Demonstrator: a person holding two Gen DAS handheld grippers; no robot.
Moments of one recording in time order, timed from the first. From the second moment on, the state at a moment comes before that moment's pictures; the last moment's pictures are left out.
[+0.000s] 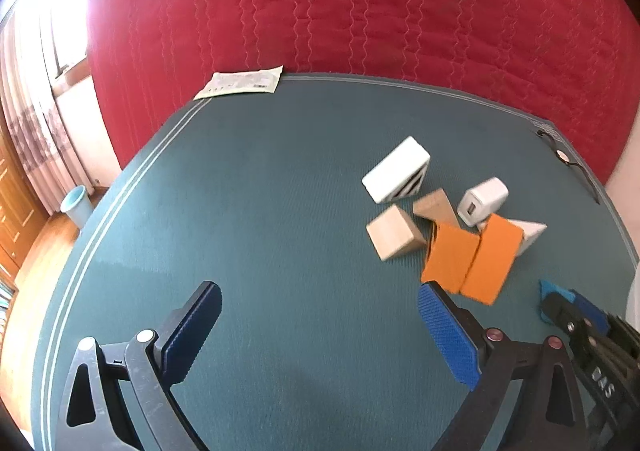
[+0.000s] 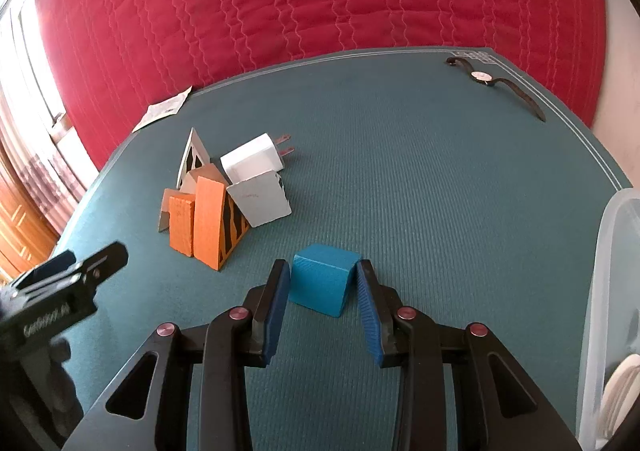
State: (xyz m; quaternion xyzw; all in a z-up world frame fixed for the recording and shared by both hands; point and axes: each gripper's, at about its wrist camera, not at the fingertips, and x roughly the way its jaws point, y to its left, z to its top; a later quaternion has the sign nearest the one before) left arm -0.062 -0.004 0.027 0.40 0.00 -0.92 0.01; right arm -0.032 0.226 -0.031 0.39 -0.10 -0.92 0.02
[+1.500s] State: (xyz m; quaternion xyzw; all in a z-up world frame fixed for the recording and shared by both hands) left arm -0.111 0.029 0.010 0.40 -0.03 -0.91 -0.07; right arm -0.029 0.229 -0.032 0.38 -0.11 -0.92 0.03
